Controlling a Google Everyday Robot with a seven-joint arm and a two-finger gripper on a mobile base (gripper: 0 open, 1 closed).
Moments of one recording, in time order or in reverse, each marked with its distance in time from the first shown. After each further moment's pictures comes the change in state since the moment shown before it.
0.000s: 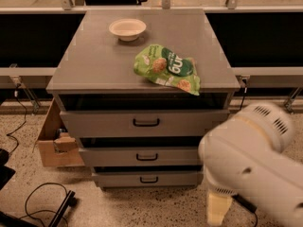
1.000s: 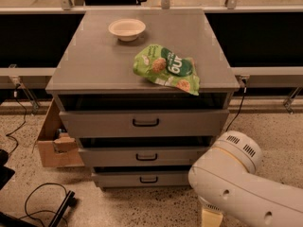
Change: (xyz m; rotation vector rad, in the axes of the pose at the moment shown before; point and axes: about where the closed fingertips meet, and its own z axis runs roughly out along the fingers) arm 0.005 0.039 0.078 -0.057 0.068 0.061
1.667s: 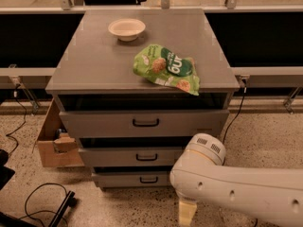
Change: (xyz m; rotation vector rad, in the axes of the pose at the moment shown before) arm -0.069 -0.011 0.054 0.000 -0.101 -0.062
